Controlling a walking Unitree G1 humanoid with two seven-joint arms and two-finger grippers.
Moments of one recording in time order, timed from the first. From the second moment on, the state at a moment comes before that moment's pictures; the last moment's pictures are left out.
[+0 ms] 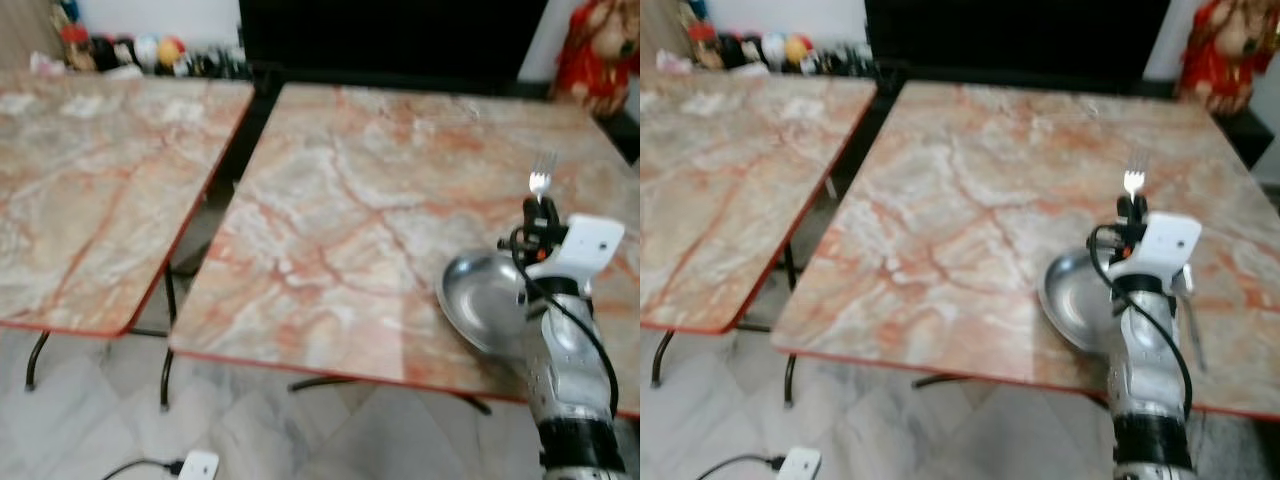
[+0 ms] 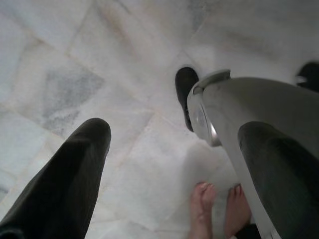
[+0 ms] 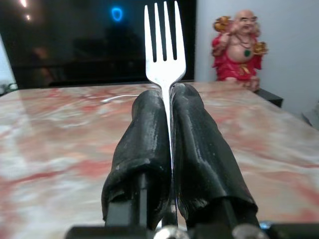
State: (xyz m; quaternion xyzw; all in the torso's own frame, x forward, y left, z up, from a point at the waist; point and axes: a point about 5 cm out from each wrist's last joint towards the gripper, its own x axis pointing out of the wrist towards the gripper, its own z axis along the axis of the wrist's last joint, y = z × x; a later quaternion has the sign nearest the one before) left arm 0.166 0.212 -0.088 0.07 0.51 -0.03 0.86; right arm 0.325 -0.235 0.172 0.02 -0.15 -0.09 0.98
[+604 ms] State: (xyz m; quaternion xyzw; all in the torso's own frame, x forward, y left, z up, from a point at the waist) left arm 0.168 0.202 -0.089 0.06 0.51 -0.04 0.86; right arm 0.338 -0.289 0.176 -0.02 -0.04 -0.21 0.98
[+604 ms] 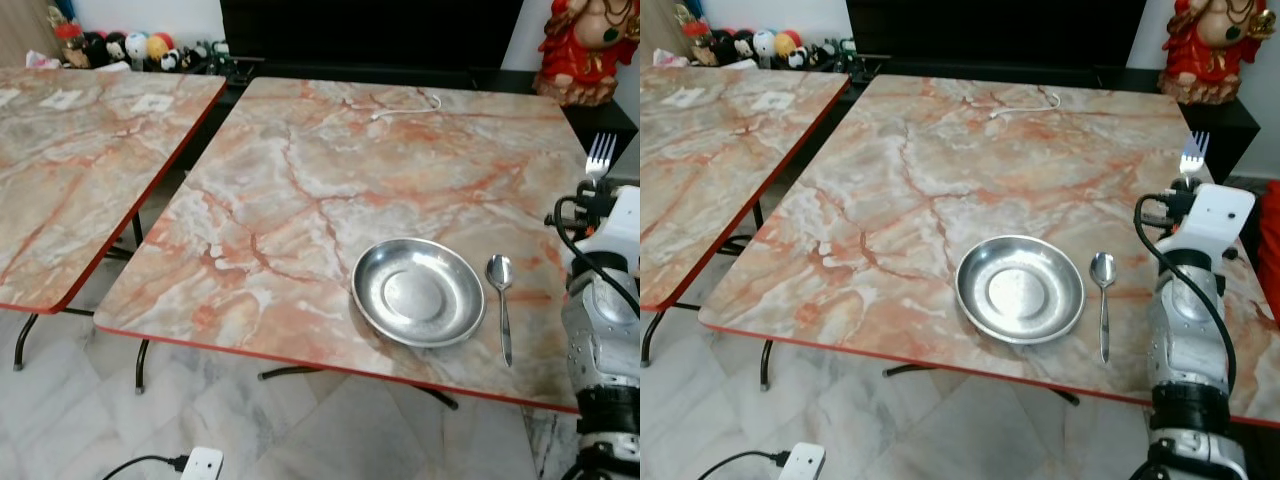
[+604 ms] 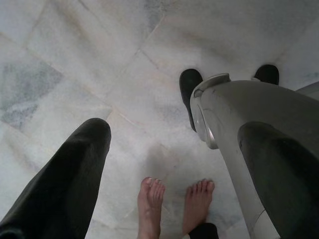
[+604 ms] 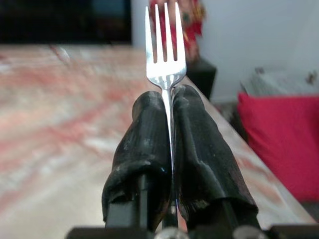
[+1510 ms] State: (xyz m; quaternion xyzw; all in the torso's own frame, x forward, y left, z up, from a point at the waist) left arm 0.170 0.201 -0.088 0.06 0.51 -0.05 0.86; right arm 0.345 -0.292 0.118 -0.01 0.16 -0.17 0.97
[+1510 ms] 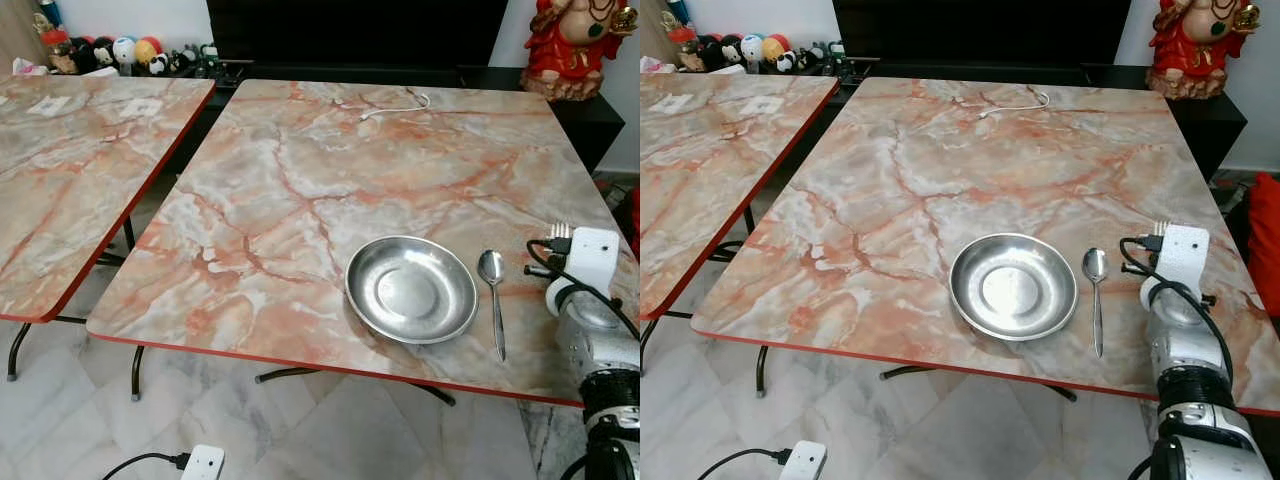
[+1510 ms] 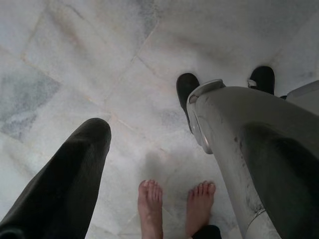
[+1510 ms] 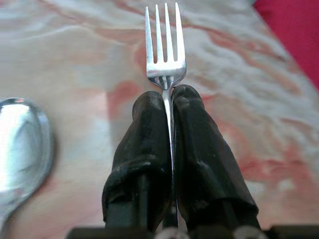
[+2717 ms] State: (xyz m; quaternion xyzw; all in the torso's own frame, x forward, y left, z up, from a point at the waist) left arm 0.170 0.204 -0.088 0.06 0.51 -0.05 0.86; right arm 0.344 -0.273 0.095 0.00 0.19 -0.13 0.97
